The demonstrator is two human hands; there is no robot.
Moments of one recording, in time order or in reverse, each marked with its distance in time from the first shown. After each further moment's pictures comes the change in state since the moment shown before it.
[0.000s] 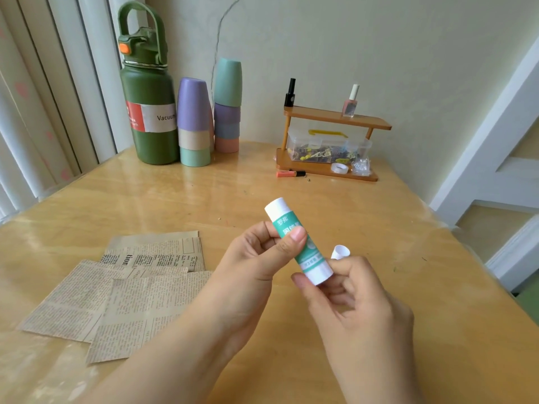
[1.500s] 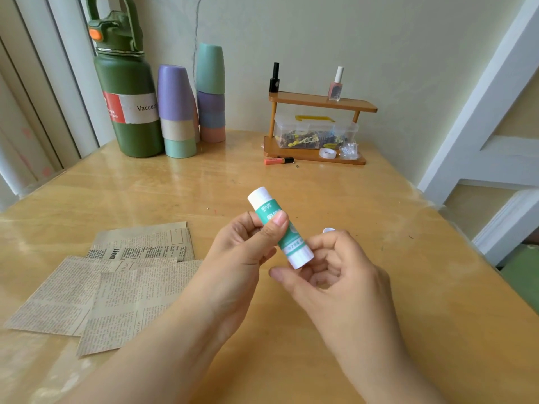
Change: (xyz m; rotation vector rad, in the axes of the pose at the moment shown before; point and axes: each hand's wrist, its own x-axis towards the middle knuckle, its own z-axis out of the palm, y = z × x) left_hand 0.000 -0.006 -0.001 0.057 0.054 -0.023; right_hand 0.004 -0.006 -0.007 0.180 -0.163 0.239
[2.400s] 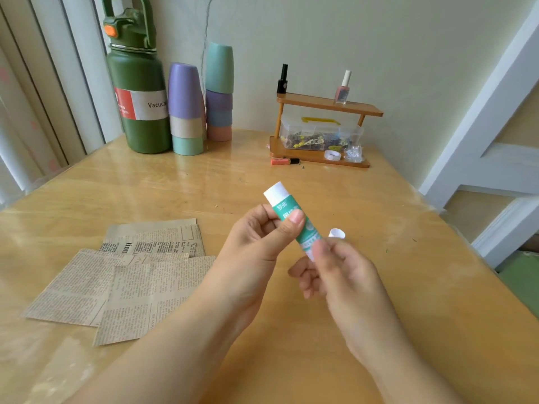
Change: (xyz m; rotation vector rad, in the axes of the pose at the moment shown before) left_hand -0.001 0.004 0.001 -0.015 -0.038 0.046; right_hand 0.004 -0.004 0.005 0.482 -0.176 0.296
